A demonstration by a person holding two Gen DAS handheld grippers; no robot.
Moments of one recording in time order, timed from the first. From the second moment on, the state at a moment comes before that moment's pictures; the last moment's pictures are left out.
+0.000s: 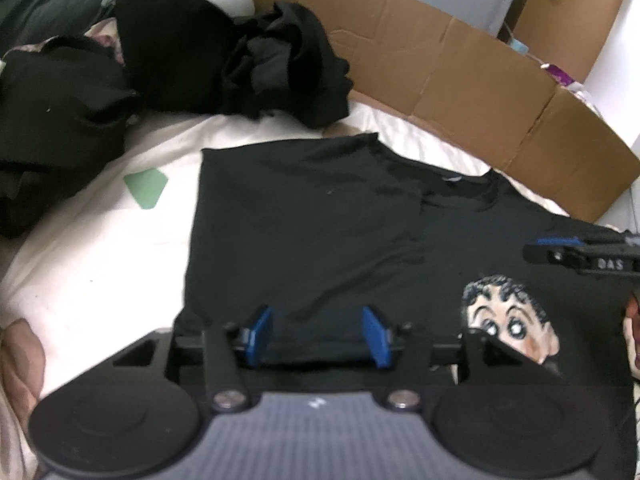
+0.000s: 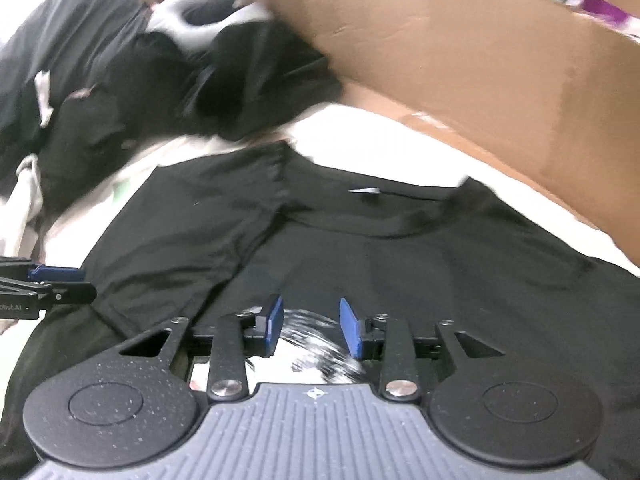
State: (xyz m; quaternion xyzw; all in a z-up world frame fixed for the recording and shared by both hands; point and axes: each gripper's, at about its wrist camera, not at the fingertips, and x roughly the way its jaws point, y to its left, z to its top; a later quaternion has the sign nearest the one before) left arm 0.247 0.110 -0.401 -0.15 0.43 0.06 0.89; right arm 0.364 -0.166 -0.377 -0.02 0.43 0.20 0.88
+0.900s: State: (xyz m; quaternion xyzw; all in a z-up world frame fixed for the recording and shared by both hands) left arm 0.341 0.013 -0.343 -0.04 0.47 -0.08 0.88; right arm 0.265 -0.394 -0.315 0.06 0.40 -0.05 0.91
